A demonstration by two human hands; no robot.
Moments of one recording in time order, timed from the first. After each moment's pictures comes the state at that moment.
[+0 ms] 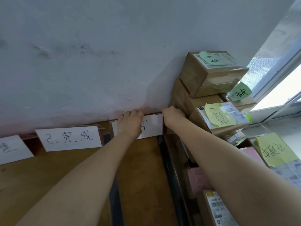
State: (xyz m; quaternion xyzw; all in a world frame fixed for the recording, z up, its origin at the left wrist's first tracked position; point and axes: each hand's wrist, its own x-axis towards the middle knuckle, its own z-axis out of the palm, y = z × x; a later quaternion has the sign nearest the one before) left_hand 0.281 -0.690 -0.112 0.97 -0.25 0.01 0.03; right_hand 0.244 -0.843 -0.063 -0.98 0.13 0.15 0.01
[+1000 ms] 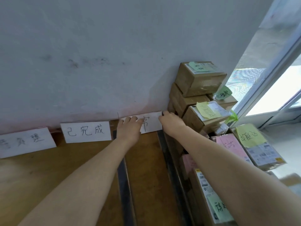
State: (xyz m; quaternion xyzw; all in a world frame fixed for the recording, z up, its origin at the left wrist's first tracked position) left_hand 0.202 -0.645 -0.066 0.96 -0.26 0.02 0.02; right_hand 0.162 -0.806 -0.030 -0.99 0.03 0.10 -0.04
